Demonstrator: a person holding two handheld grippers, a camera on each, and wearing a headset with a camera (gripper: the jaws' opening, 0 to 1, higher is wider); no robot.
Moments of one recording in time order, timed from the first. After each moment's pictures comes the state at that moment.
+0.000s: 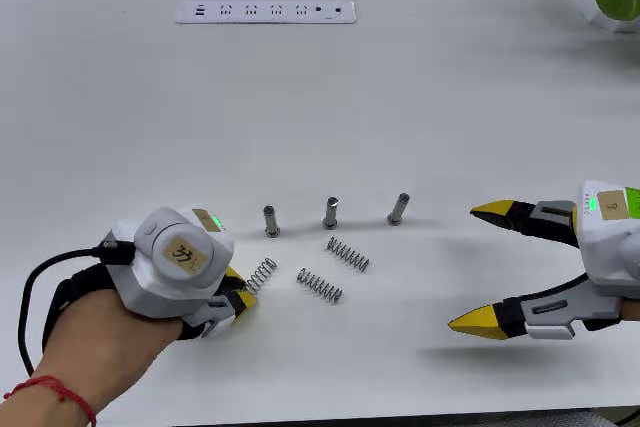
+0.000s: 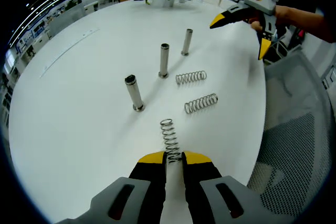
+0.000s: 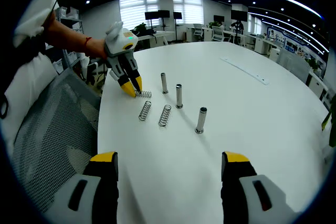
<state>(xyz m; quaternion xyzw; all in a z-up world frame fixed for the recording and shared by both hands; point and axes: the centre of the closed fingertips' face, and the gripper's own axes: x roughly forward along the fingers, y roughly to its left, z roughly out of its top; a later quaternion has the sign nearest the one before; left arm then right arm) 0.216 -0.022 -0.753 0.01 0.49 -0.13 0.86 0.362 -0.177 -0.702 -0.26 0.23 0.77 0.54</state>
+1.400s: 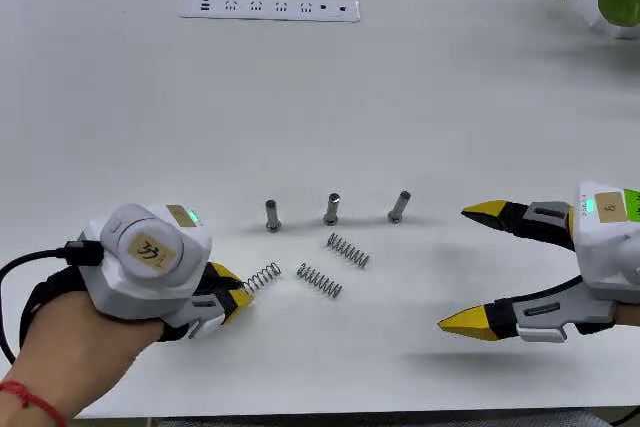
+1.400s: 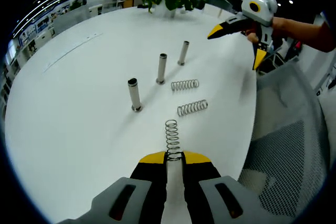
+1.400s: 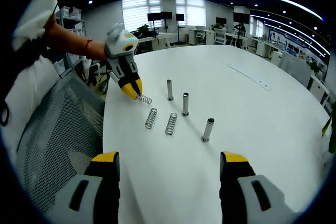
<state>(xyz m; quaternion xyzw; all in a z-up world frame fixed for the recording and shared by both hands) 0.206 -0.026 -0.736 -0.03 0.46 -0.13 0.88 0.347 -0.168 -0.687 -0.26 0.22 0.77 0.54</state>
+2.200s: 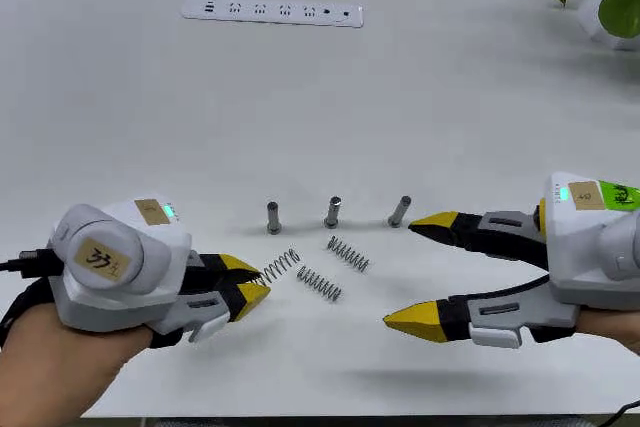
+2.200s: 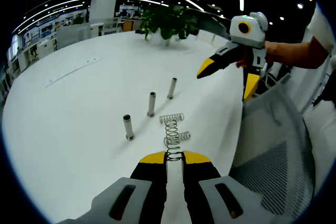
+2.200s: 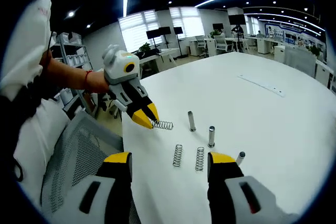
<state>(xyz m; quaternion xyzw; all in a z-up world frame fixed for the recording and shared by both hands) 0.223 -0.046 -0.681 -0.06 0.36 -0.15 0.92 0.292 -0.120 -0.648 -0.14 0.25 0.79 0.54</state>
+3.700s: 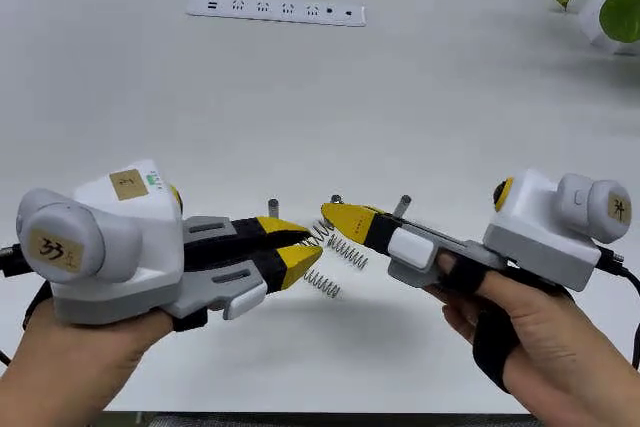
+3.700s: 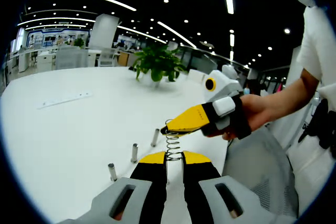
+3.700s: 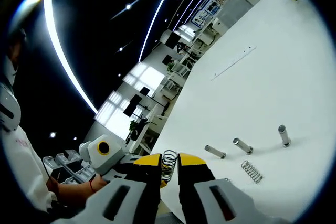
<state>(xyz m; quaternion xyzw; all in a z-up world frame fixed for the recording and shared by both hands) 0.259 -0.074 -0.611 -0.12 0.20 -0.17 0.96 0.291 -0.060 -0.606 0.24 0.40 0.65 0.59</state>
